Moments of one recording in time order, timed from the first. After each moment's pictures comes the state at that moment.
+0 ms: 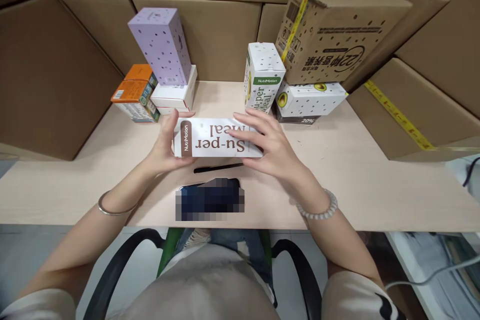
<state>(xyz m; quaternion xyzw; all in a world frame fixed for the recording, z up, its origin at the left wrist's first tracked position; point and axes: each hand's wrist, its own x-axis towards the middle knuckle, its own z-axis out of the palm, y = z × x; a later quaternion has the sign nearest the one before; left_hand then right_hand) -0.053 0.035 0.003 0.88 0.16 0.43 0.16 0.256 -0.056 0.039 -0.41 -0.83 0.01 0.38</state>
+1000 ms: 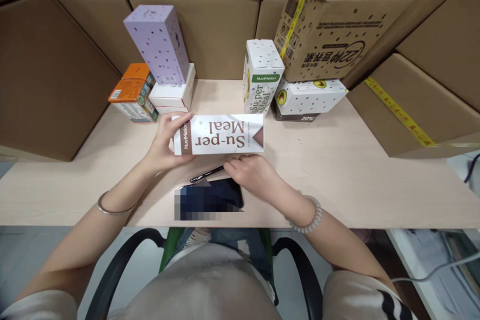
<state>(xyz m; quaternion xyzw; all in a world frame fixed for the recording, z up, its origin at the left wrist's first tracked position) -0.052 0.033 0.008 0.88 0.20 0.41 0.11 0.214 -0.082 0.006 -0.37 -0.90 -0.18 0.16</state>
